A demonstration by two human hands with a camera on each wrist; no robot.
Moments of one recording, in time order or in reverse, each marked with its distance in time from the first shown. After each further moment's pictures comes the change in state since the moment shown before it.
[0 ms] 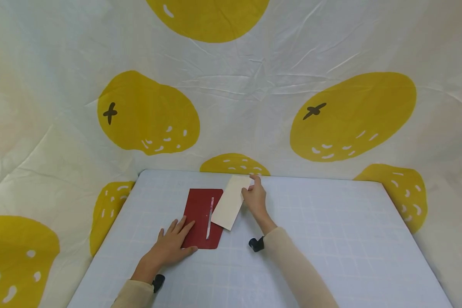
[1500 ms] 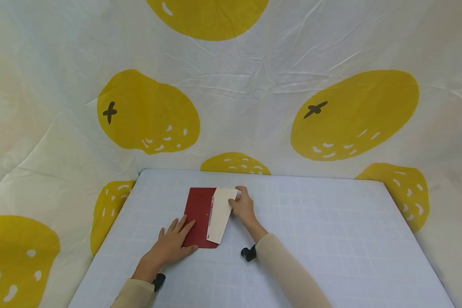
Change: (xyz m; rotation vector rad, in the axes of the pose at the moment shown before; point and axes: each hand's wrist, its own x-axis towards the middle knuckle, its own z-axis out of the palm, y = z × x) left_hand 0.002 0.000 0.002 0.028 -0.006 -0.016; right_hand -0.024 0.007 0.039 0.118 -0.173 0.119
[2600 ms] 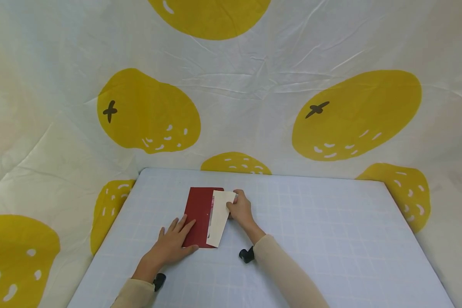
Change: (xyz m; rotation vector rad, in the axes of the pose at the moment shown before) left_hand 0.000 0.000 0.000 0.000 -0.001 -0.013; right_hand -0.007 -0.001 0.008 -0.043 -0.042 -0.022
